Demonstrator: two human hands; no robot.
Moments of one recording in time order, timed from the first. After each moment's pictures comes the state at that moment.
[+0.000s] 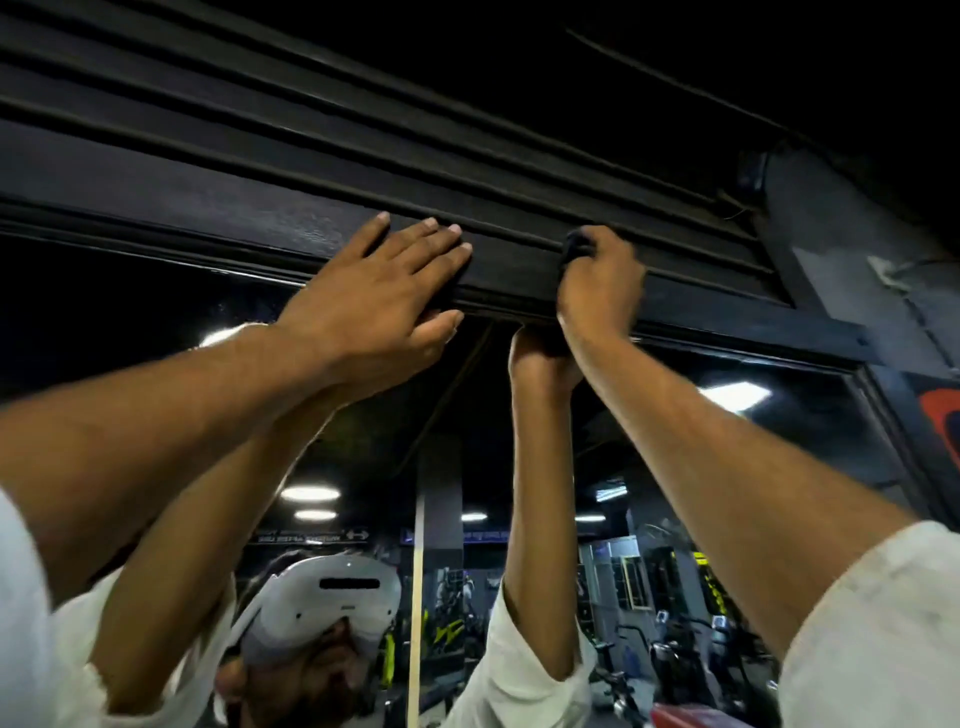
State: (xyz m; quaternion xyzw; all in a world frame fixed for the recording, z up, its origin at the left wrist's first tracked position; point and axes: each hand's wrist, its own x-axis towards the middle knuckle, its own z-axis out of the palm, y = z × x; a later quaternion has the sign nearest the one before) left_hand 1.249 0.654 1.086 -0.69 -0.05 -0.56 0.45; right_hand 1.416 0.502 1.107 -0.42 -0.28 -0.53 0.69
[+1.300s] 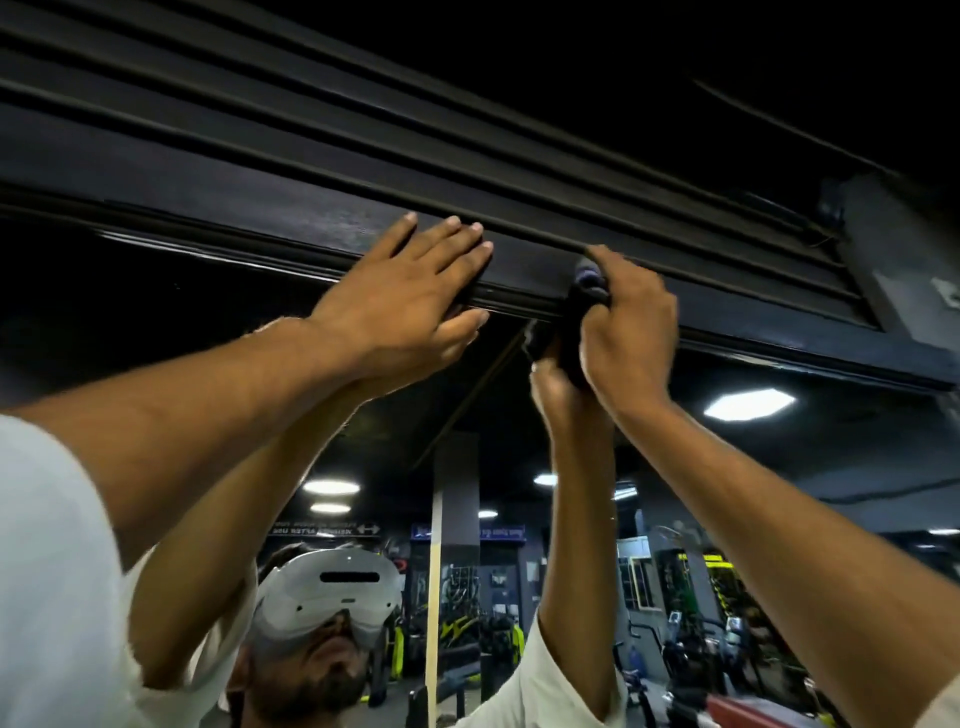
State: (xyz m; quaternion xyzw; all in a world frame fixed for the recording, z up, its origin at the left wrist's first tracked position) left_hand 1.097 0.752 1.079 -0.72 -0.06 -0.55 0.43; right_hand 1.286 0.604 1.059 -0.42 -0.32 -0.66 0.54
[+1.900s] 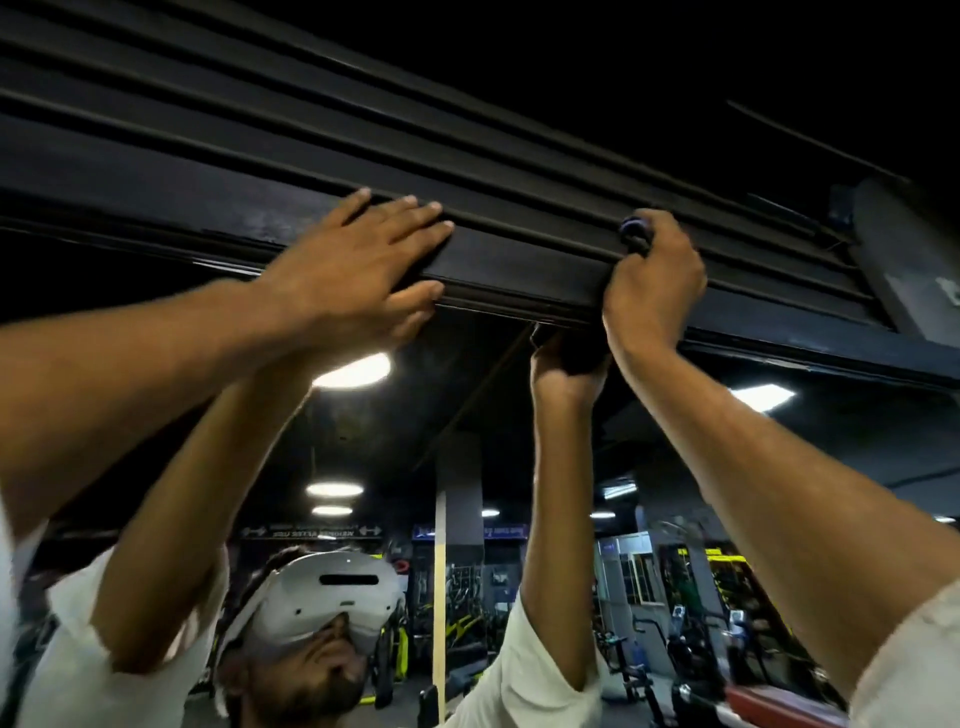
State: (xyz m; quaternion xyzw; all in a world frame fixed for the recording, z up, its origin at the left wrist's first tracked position) left_hand 1.011 0.804 1.099 -0.69 -0.06 -0.56 0.46; right_hand 1.224 0.622 1.097 -0.39 -0.24 -0.59 0.66
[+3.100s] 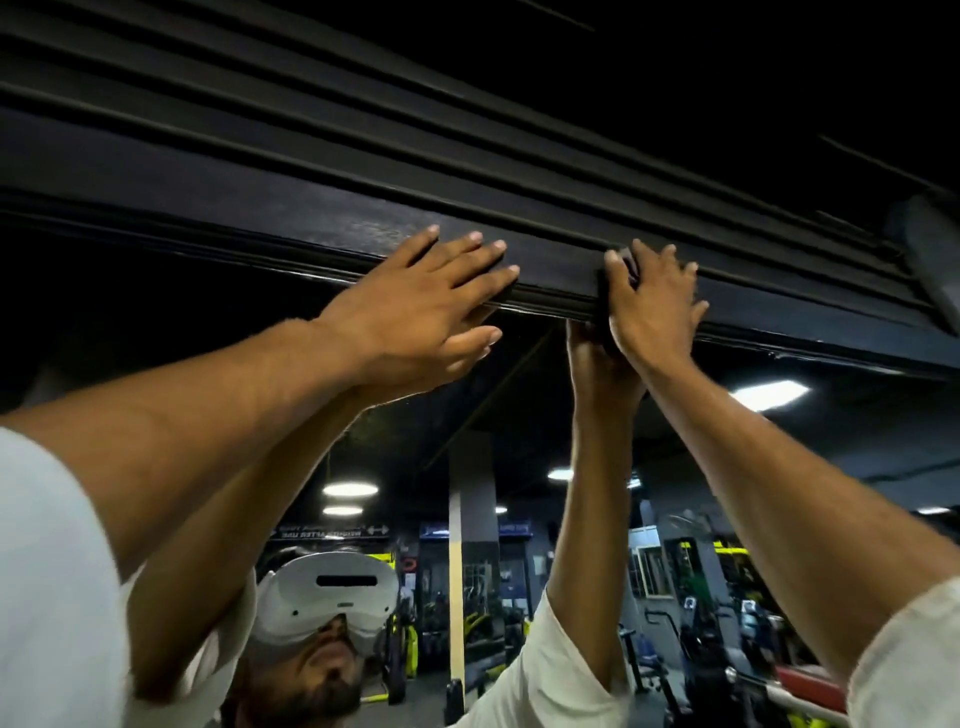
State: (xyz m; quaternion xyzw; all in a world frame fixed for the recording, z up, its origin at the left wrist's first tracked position) left_hand 0.884 0.907 1.075 -0.73 0.00 -0.50 0.47; right_hand 1.101 0.729 1.084 -0.54 -0.29 -0.55 0.56
